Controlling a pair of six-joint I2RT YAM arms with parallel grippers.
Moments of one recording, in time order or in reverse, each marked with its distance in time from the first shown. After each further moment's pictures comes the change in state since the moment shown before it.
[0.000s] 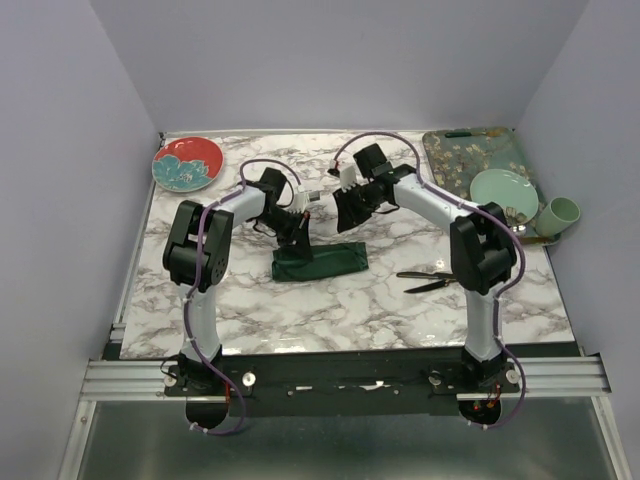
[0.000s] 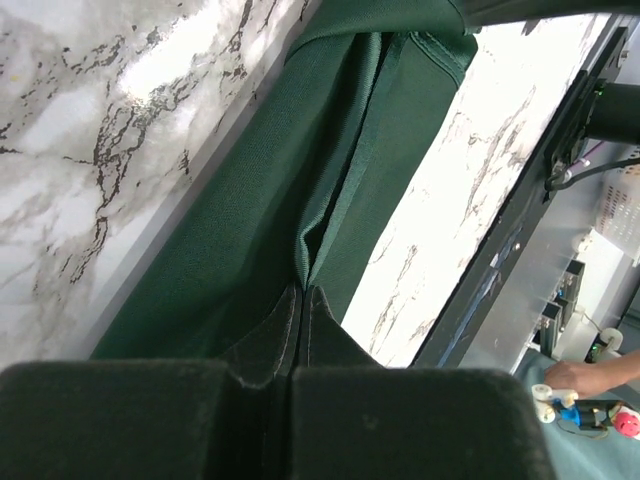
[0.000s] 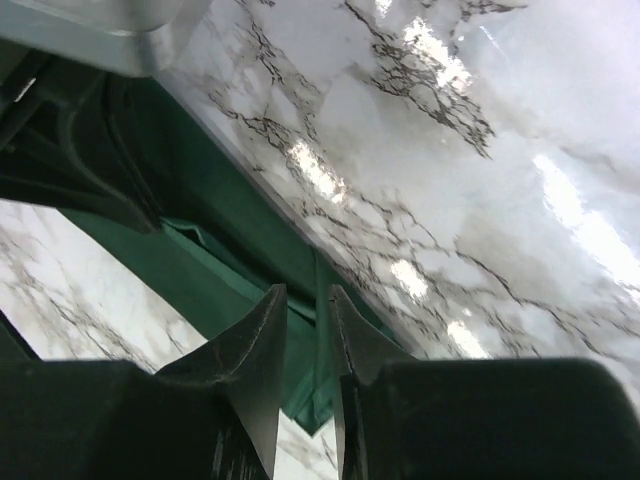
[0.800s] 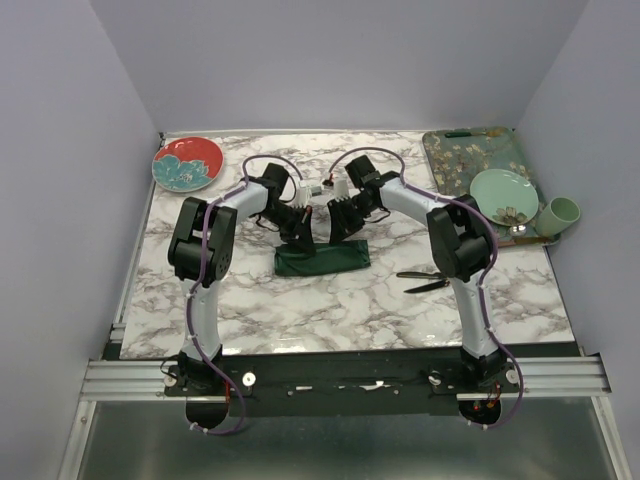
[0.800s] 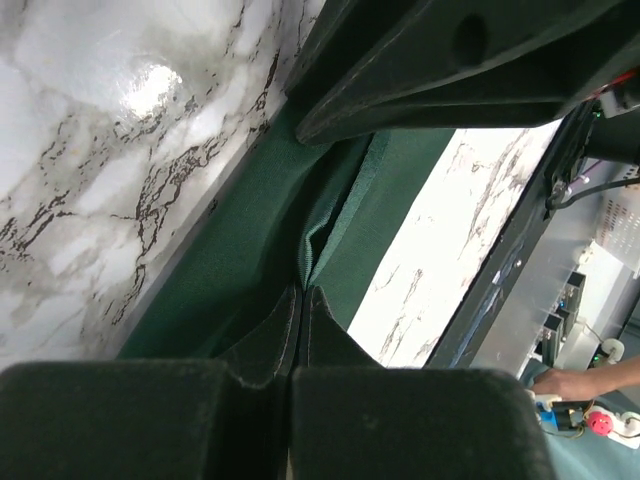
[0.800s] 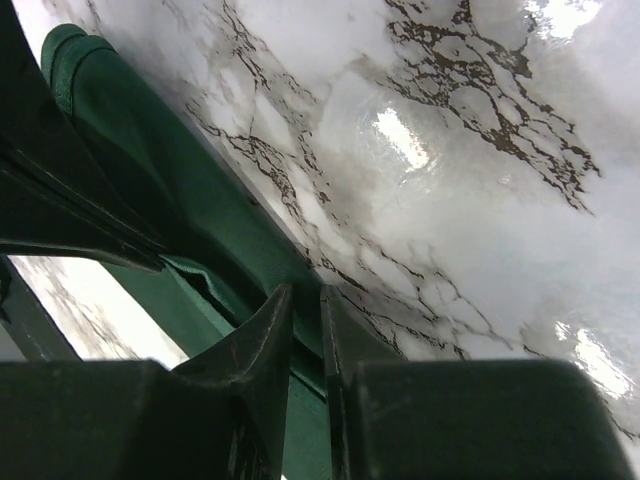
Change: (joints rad) left arm 0.000 0.055 0.072 0.007 0.000 -0.018; right arm 0.002 0.221 0.085 0.001 -0.145 0.096
